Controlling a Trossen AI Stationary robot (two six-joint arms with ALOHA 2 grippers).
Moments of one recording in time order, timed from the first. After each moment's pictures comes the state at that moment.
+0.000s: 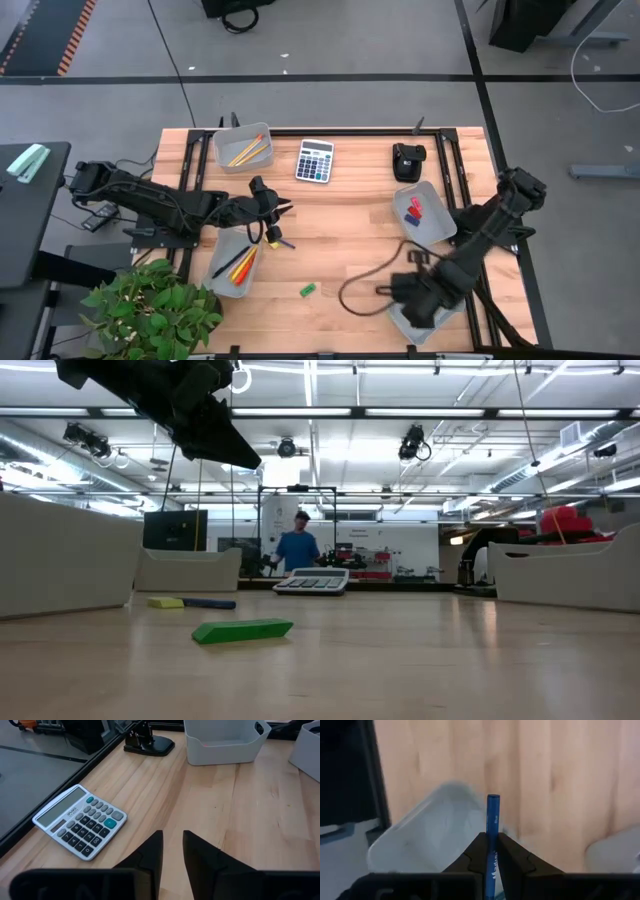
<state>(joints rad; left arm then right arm) -0.16 1.19 0.65 0.01 -0.52 -0.20 0.80 1.63 1.36 -1.15 0.11 0.90</state>
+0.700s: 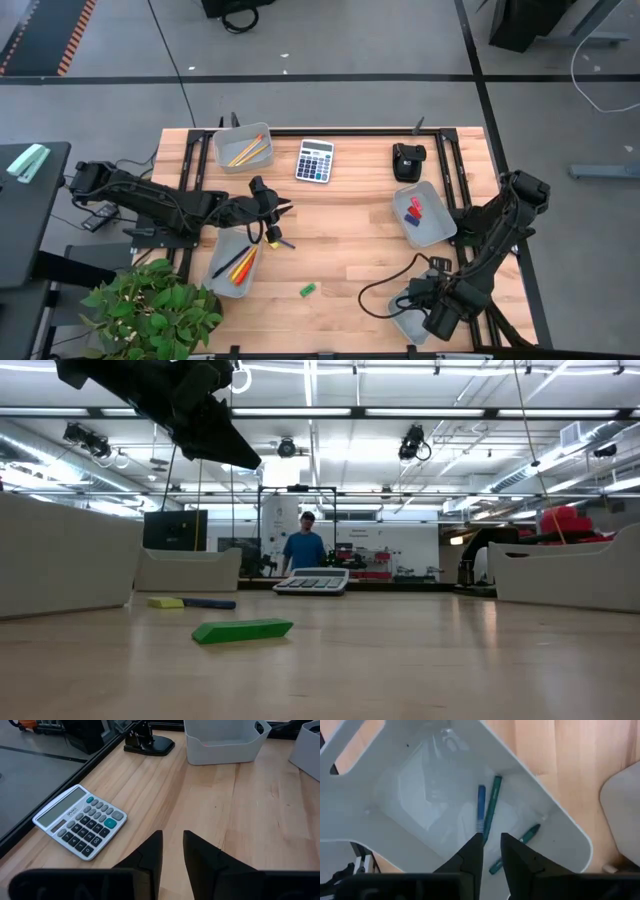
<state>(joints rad) -0.16 1.19 0.65 0.01 -0.52 -0.19 0.95 1.63 1.20 -1.15 0.08 1.16</state>
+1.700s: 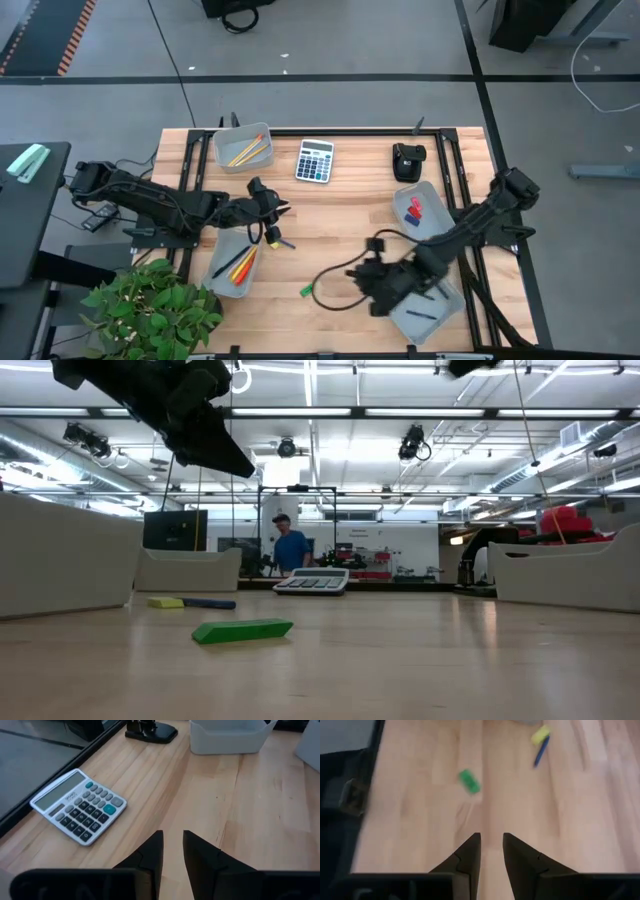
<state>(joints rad) -0.16 1.19 0.65 -0.05 -0.52 -0.27 0.62 1.67 1.35 -0.71 0.43 0.48</state>
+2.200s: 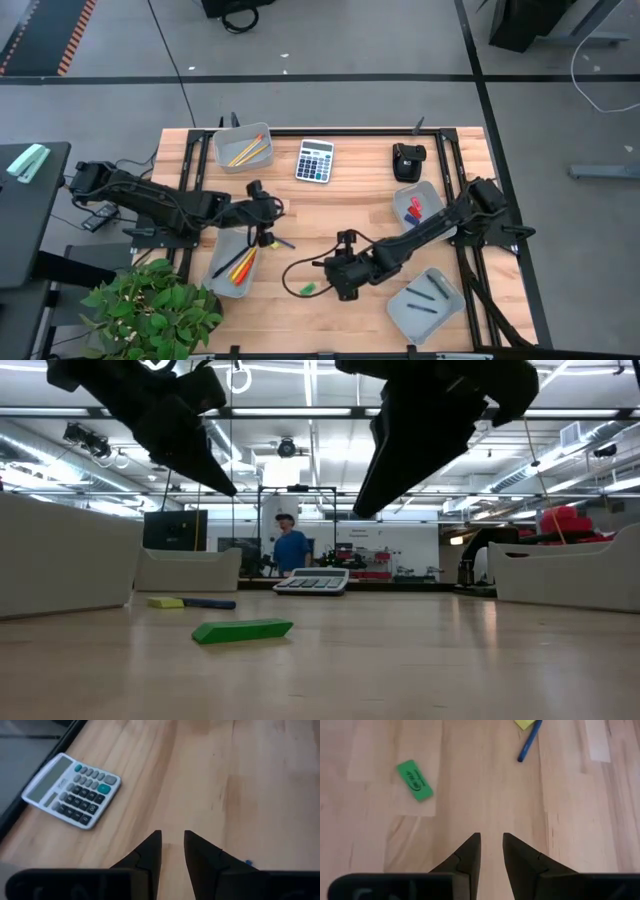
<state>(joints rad) -0.16 1.19 0.65 -0.19 -0.45 -0.14 0.45 1.91 1.35 -0.53 0.42 0.29</state>
